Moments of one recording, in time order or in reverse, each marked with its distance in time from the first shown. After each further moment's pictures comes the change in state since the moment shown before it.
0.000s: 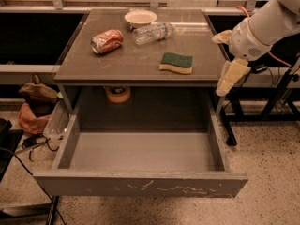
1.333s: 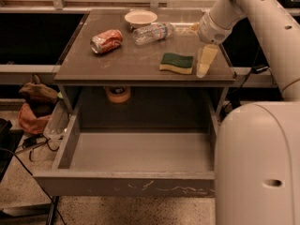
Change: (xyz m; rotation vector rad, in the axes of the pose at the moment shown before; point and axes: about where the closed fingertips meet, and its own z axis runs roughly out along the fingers) arm -0.019 -0.092 0.085 -0.083 0.058 -0.170
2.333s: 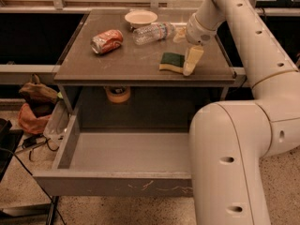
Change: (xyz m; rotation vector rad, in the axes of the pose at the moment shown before) arm -0.022 -0.018 0.038 -0.059 -0.035 -0.029
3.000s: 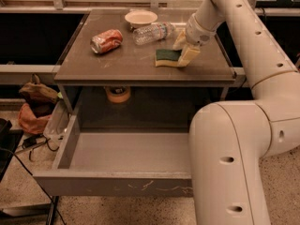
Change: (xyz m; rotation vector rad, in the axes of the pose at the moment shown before) arm -0.001 -0.005 0.004 0.013 -0.004 0.000
